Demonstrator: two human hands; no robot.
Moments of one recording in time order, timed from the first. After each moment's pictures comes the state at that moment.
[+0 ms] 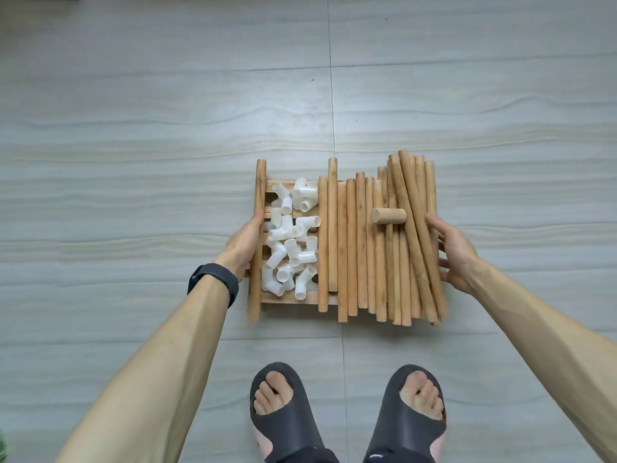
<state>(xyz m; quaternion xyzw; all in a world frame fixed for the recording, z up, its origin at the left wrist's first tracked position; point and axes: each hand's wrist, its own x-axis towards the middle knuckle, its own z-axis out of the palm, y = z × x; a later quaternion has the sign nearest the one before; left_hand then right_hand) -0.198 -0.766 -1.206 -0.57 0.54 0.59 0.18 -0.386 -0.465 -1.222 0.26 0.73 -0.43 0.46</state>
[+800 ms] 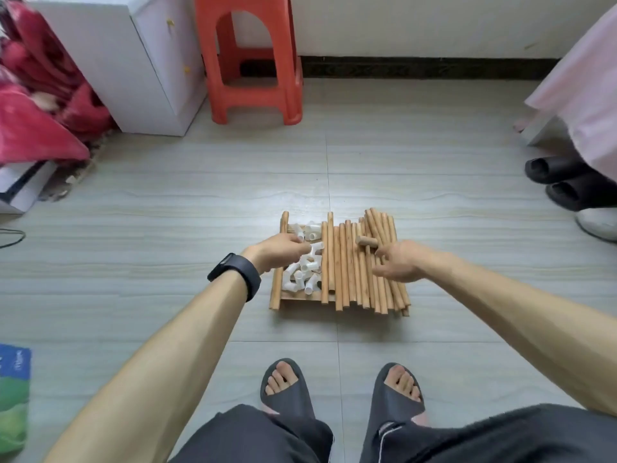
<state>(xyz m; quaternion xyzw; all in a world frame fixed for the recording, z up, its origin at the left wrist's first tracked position) -0.138 -0.699 -1.017 -0.30 0.82 0.43 0.21 -0.292 -0.485 -1.038 -0.35 0.88 0.08 0.31</state>
